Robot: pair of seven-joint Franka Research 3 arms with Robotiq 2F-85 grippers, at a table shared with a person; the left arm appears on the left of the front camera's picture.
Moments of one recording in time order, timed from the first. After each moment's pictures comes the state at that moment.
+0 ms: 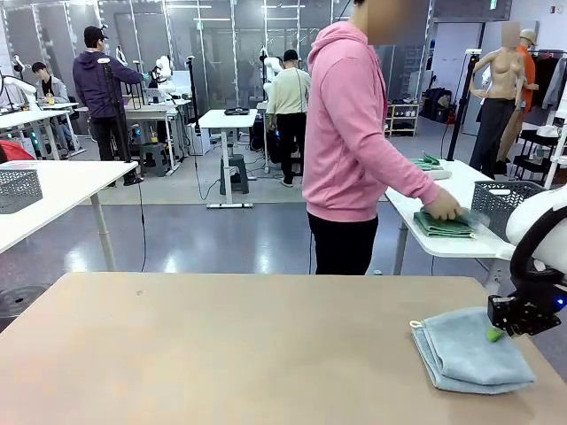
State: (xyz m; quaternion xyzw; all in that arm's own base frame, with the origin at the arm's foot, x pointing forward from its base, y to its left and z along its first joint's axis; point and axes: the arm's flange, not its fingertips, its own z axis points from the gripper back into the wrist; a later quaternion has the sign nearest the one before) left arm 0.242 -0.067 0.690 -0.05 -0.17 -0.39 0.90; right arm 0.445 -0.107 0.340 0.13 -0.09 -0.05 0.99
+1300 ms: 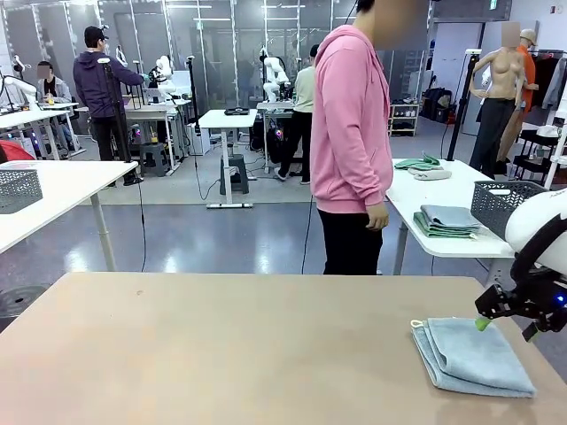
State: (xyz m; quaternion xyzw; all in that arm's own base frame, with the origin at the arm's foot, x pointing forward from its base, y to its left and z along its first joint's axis) left arm 0.242 -0.067 0.690 -0.05 -0.17 -0.39 0.90; right arm 0.432 -0.094 0.355 0.11 -0.10 -0.07 0.99
